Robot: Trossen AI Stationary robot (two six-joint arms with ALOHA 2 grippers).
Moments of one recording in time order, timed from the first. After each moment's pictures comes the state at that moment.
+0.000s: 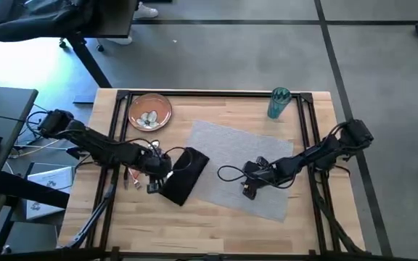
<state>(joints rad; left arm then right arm) -0.29 1.30 0.72 -0.72 -0.10 -0.38 0.35 1.62 0.66 -0.13 0.29 0.75</state>
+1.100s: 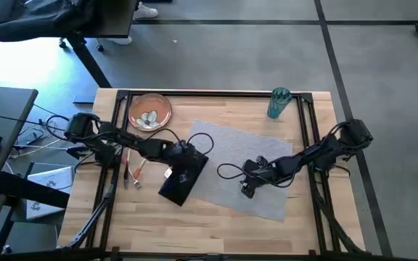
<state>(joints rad) -0.07 1.64 0.78 -0.12 -0.17 -0.28 0.33 1.62 0.66 -0.11 0.29 0.78</state>
